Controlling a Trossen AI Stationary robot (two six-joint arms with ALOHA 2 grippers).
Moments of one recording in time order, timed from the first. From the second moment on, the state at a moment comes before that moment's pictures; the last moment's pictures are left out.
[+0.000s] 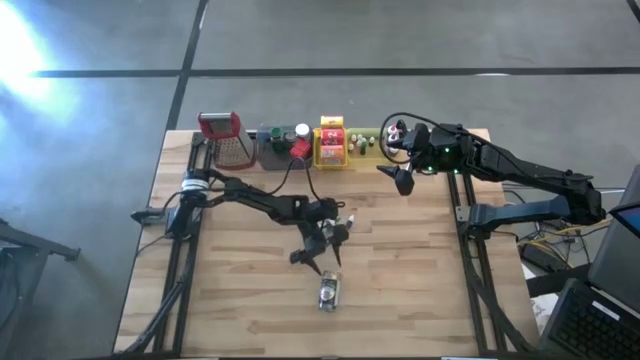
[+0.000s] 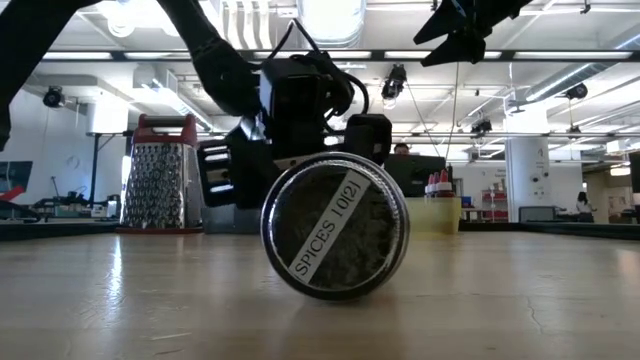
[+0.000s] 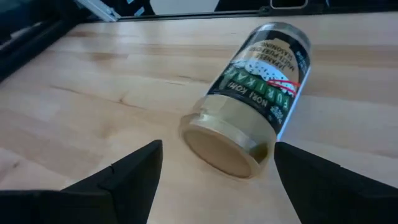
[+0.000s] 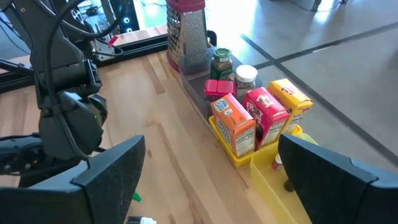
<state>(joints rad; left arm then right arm) 0.03 2.02 1.14 0.12 0.88 1.00 -0.33 0.99 0.99 -0.46 0.05 0.10</state>
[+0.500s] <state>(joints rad) 0.06 2.01 1.22 0.04 0.94 0.82 -0.33 0.99 0.99 -0.46 0.05 0.10</state>
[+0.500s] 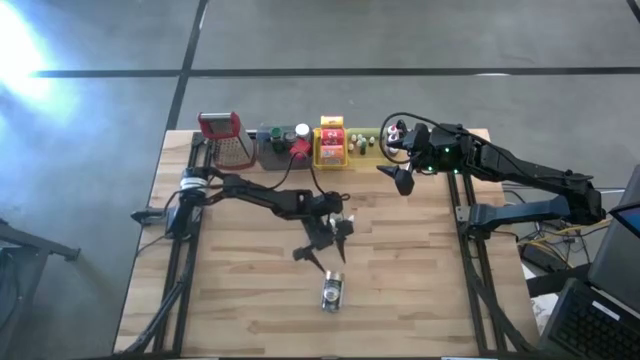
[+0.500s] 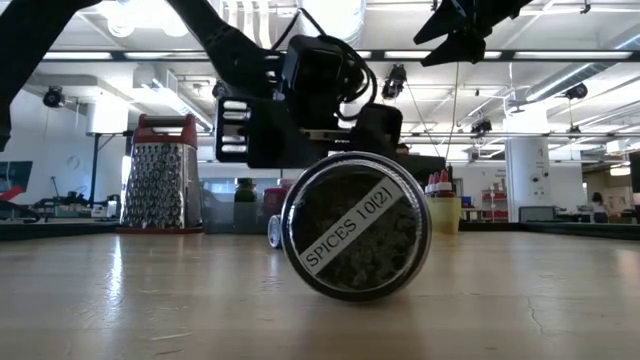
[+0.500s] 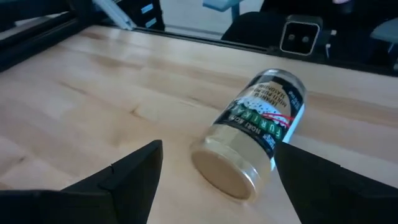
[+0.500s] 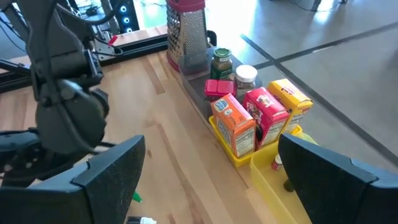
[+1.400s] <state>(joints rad) 0.08 1.99 1.24 0.12 1.04 0.88 -0.33 0.99 0.99 -0.46 0.05 0.10</state>
